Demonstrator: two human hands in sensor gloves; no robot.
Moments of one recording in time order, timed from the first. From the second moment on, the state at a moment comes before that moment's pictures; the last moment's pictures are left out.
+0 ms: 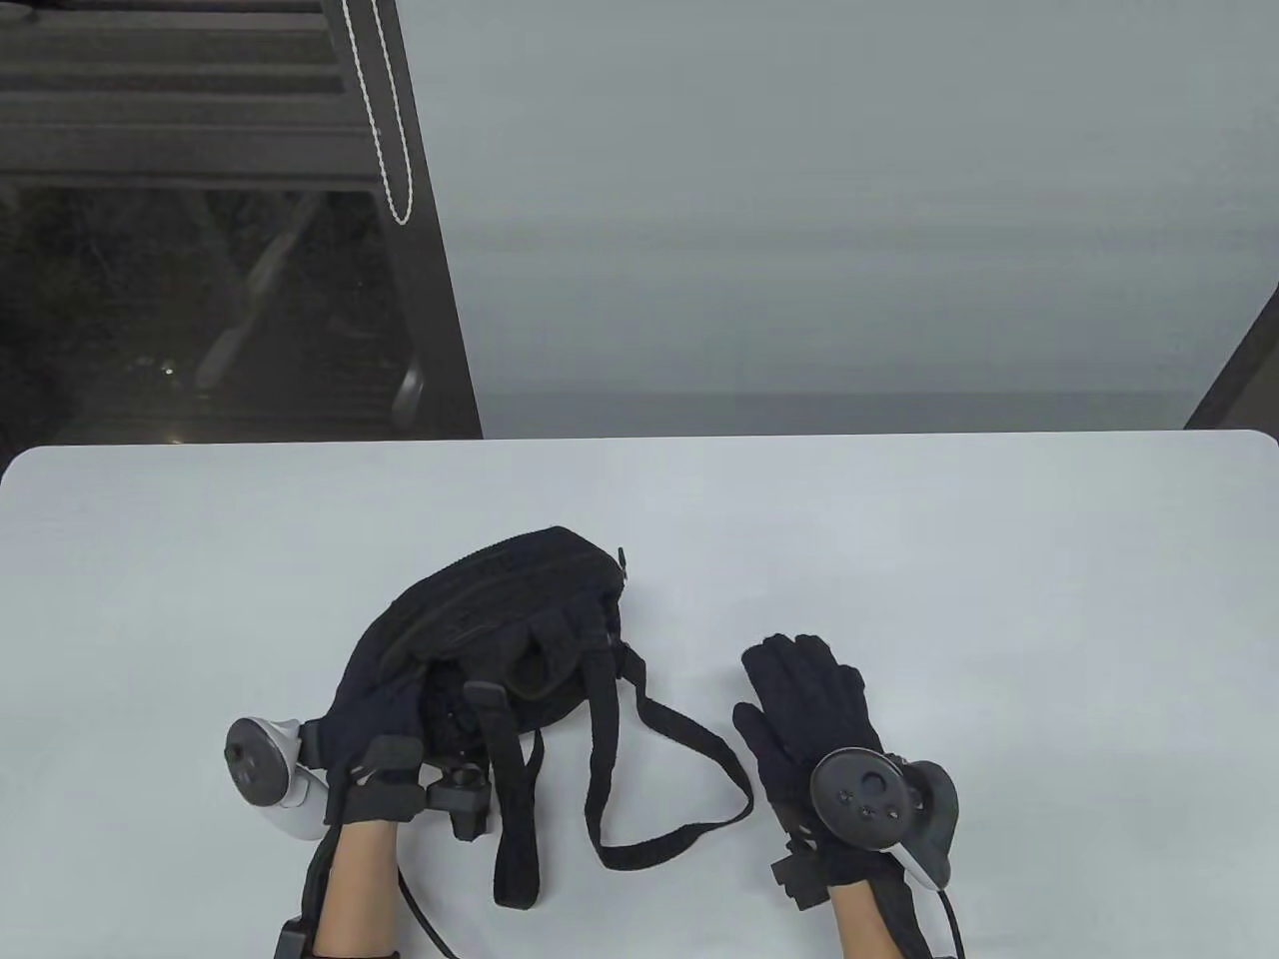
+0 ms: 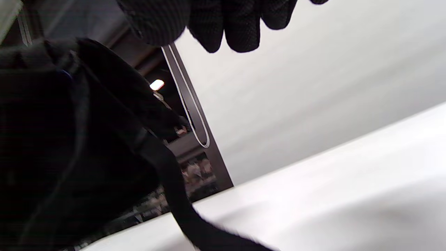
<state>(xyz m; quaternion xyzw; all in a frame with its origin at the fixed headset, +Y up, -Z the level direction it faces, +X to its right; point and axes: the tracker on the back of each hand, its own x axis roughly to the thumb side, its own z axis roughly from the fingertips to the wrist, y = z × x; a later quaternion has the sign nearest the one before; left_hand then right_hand) -0.280 -0.696 -0.324 0.23 -0.14 0.74 0.62 0.135 -0.692 -0.283 0.10 -0.17 0.94 0.27</state>
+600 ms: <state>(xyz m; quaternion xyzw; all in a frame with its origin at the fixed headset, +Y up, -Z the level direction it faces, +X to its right) -0.369 -0.685 -0.341 0.30 -0.02 0.63 0.71 0.148 -0.723 -0.290 0.05 -0.11 0.96 0.26</state>
